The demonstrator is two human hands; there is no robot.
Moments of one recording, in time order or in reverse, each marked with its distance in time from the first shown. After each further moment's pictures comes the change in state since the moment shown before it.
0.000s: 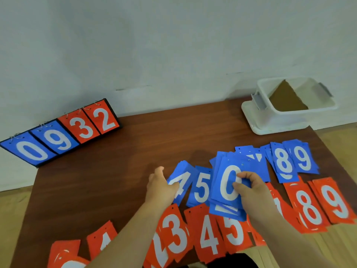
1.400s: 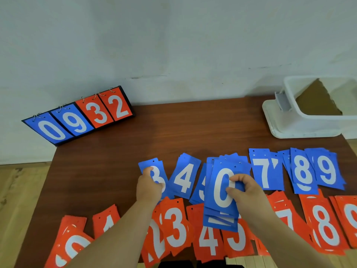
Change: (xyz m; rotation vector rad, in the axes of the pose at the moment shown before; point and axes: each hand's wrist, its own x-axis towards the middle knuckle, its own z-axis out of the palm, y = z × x) left_hand 0.033 -0.069 0.014 -0.096 0.240 -0.122; right_hand 0.019 0.004 0.012 -0.116 -0.227 0.007
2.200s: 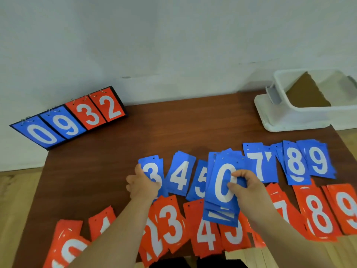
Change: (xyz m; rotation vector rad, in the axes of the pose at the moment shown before) left_hand -0.005 0.018 -0.008 0.248 0.006 -0.184; right_hand -0.009 0.002 -0.009 -0.011 0.078 -0.020
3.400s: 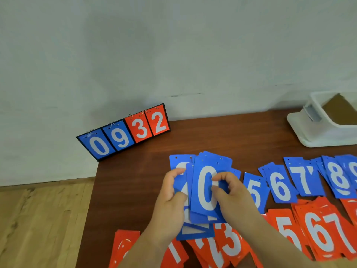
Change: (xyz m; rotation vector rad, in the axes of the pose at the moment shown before) left_hand -0.074 -0.068 -0.200 -0.765 -0.400 0.491; right_hand -0.100 -0.091 0.187 -0.114 -0.148 -0.202
